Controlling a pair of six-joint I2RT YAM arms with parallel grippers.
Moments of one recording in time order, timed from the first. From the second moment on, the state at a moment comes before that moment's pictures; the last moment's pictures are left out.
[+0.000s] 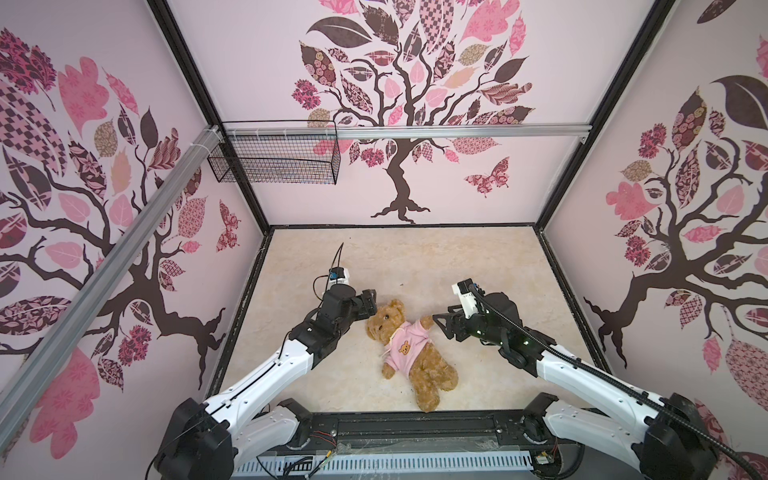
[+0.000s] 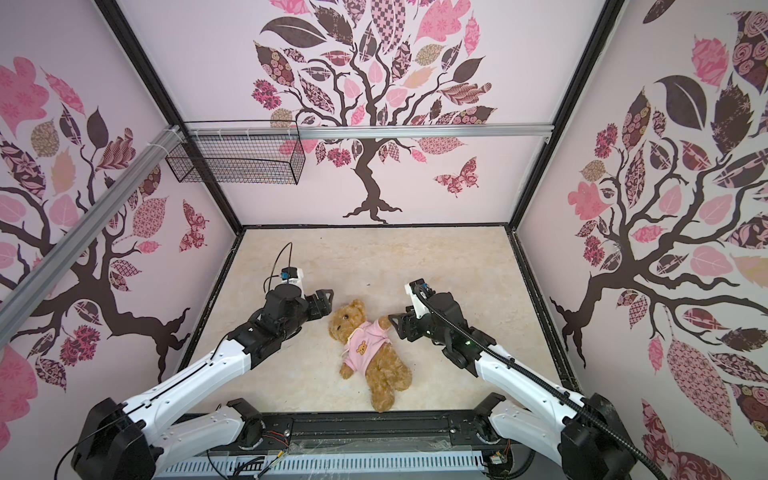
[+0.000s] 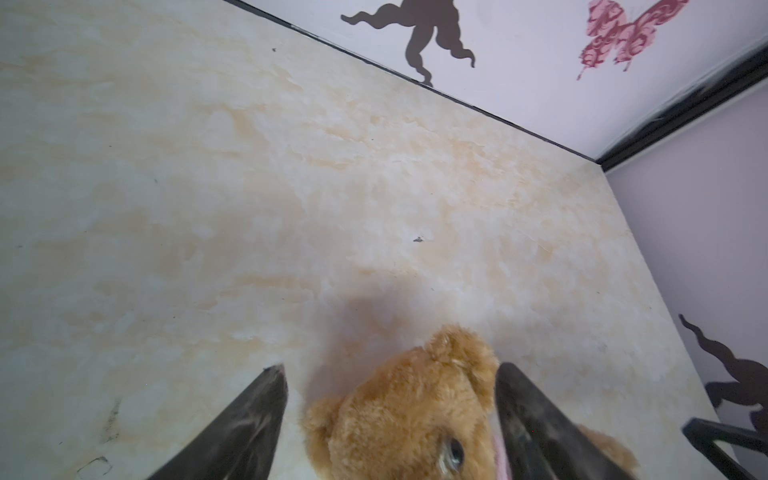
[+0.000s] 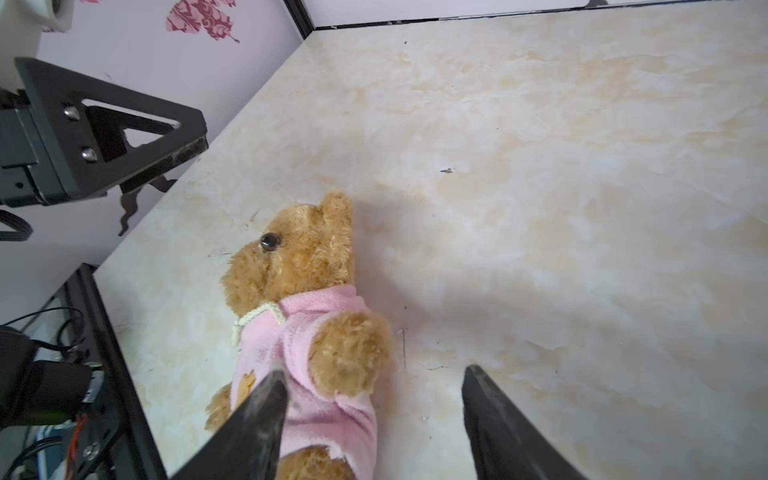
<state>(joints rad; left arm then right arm) -0.60 1.05 0.68 -0.16 -0.18 -0.63 0.61 1.00 0.54 0.00 -0.23 0.32</state>
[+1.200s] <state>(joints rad) -0.80 1.31 0.68 -0.21 -0.16 -0.50 0.84 1.23 0.47 0.14 -0.32 0.68</state>
